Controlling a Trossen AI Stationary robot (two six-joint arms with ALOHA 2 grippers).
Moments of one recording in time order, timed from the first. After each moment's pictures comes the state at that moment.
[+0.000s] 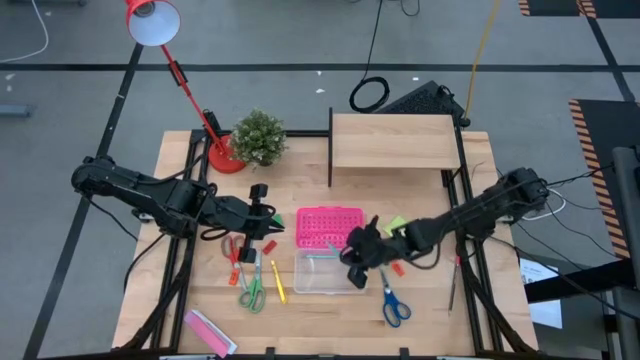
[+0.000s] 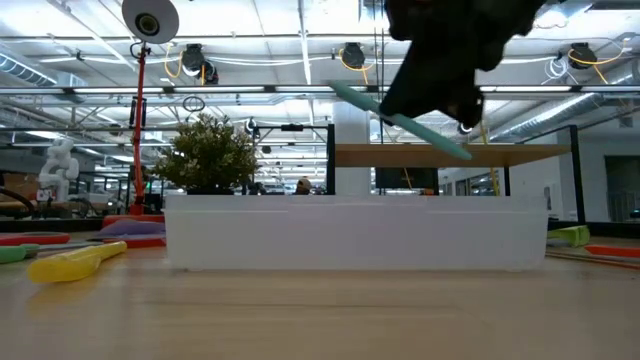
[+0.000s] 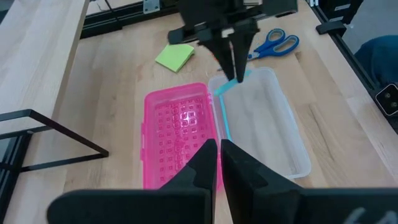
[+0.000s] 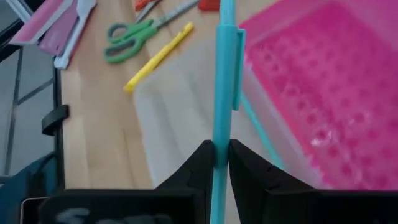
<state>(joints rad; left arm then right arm) -0.30 1.19 1.17 -0.65 -0.21 0.02 0.35 1.57 0.95 -0.16 0.21 0.77</state>
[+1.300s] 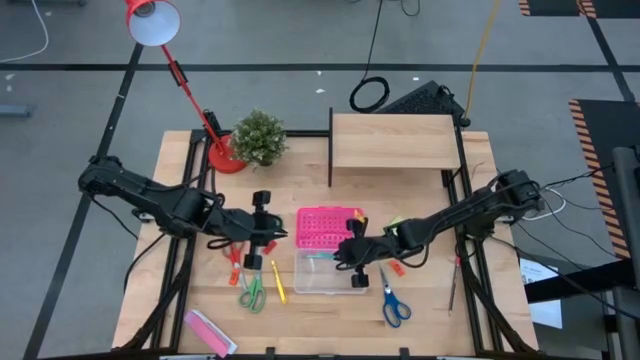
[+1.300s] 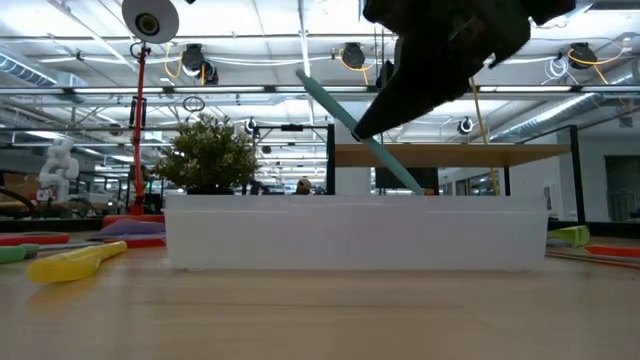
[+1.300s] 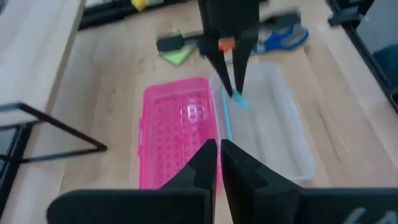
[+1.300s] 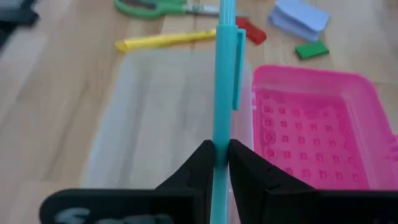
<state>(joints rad) -0.35 1.25 1.17 -0.63 -0.29 -0.03 0.32 1.65 0.95 -0.06 0.21 0.13</state>
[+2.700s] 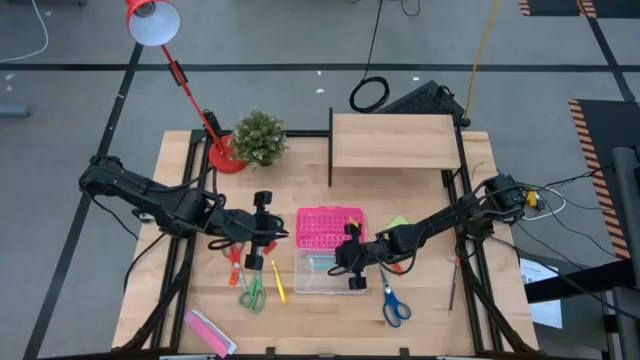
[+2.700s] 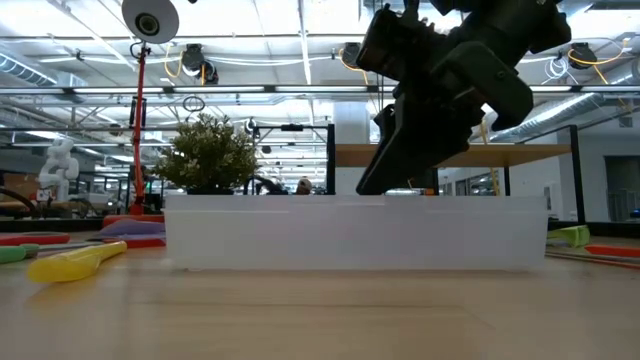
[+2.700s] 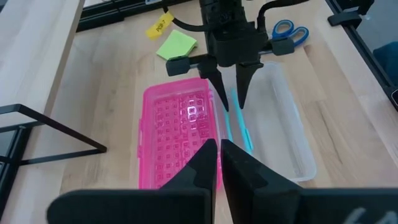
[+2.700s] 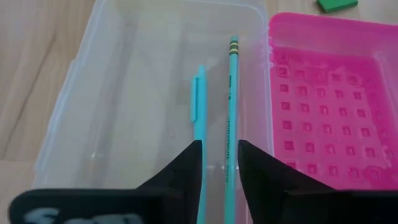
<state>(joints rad) -0.35 1.26 1.17 -0.63 -0.29 -0.03 0.32 1.76 0.95 -0.05 0.21 0.16</state>
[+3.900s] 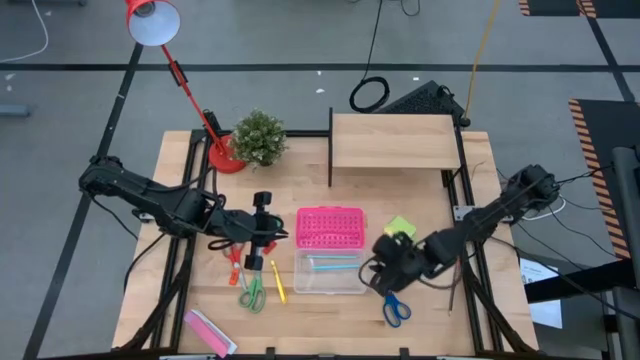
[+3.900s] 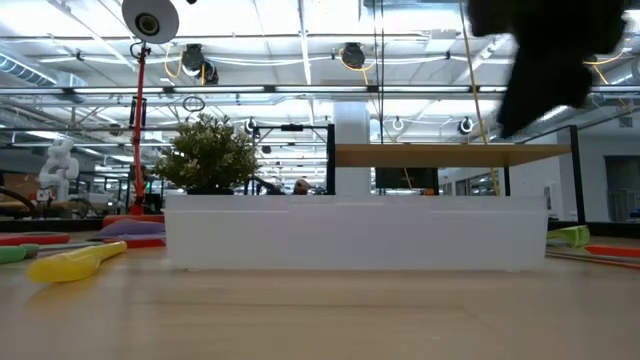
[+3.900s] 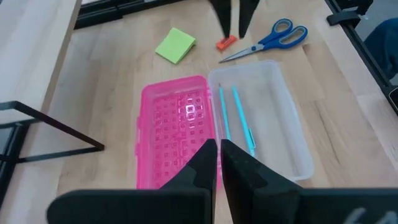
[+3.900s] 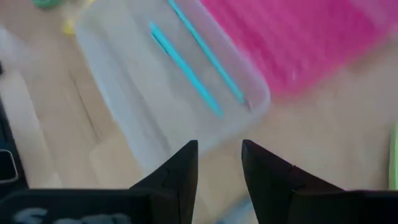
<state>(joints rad) -0.35 1.26 1.17 -0.64 -0.29 -0.04 0.57 1.48 0.95 -0.61 0.36 1.15</state>
